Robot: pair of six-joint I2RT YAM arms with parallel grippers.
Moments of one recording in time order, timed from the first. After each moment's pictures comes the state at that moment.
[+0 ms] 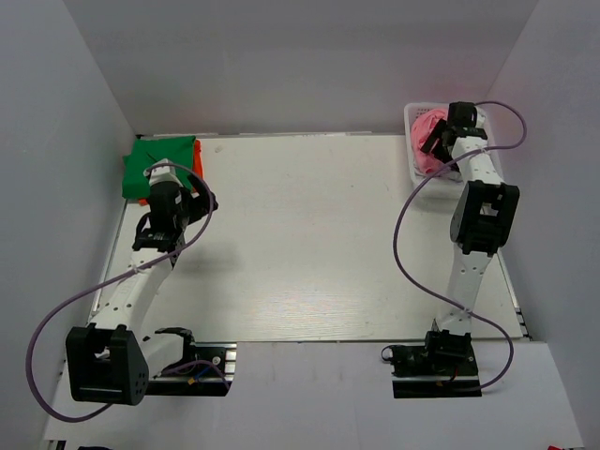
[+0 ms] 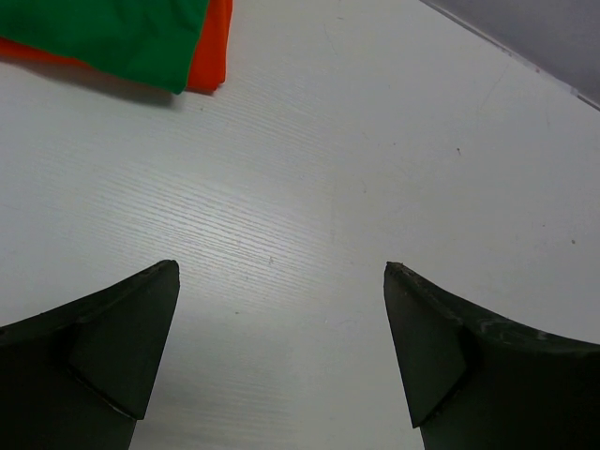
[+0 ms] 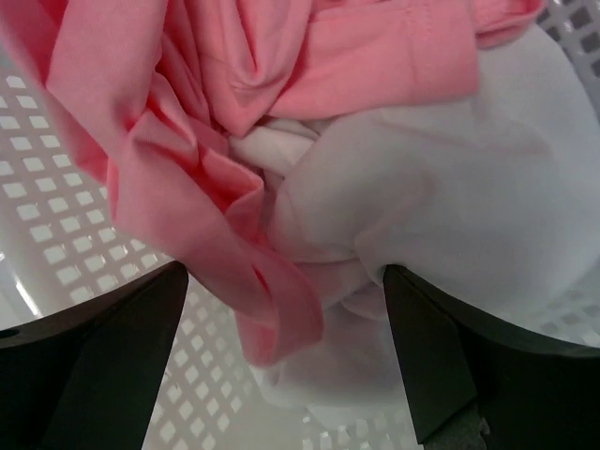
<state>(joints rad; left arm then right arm) -0.07 1.10 0.76 -0.10 -0.12 -0.47 -0.10 2.22 1.98 -0.61 0.19 0.41</state>
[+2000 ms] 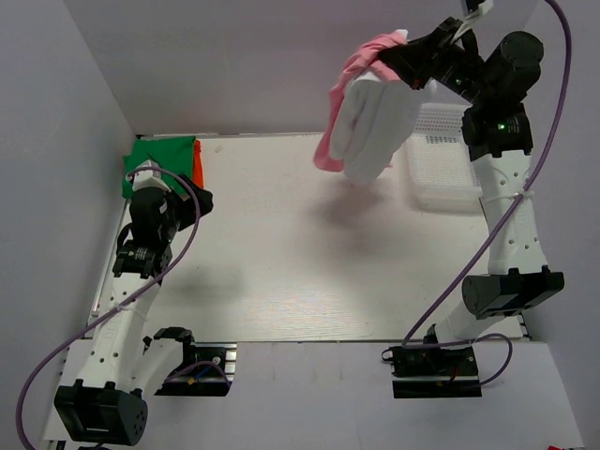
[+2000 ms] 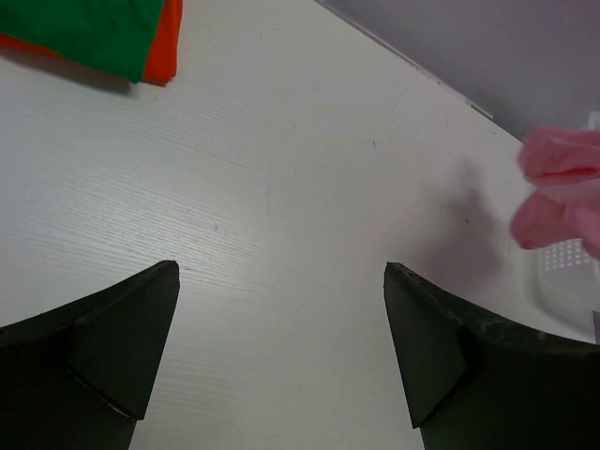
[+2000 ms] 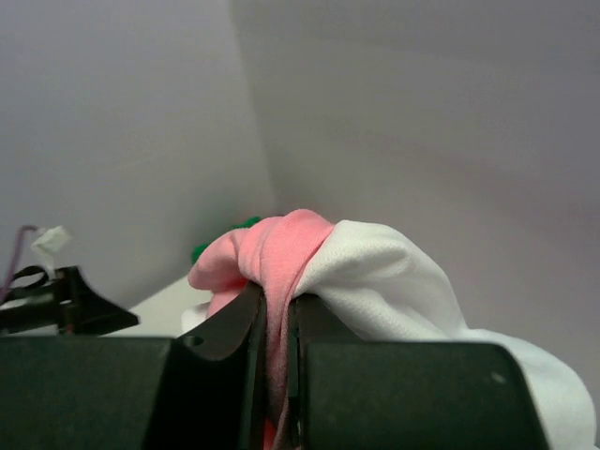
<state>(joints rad) -0.08 0.88 0.84 -0.32 -0.05 -0.56 0.12 1.62 2.09 -0.16 -0.77 0.37</state>
